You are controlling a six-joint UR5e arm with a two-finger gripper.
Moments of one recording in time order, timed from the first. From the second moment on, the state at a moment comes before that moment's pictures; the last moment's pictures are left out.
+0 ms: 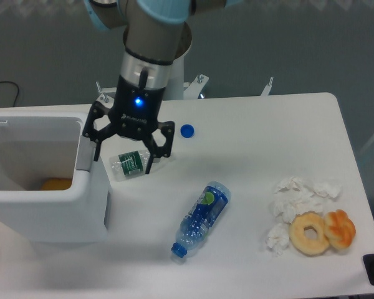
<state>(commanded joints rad) 2.38 -1.68 -1.56 -0.98 1.11 0.49</state>
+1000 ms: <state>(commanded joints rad) 2.47 -1.72 -1.56 -0.98 1.42 1.03</state>
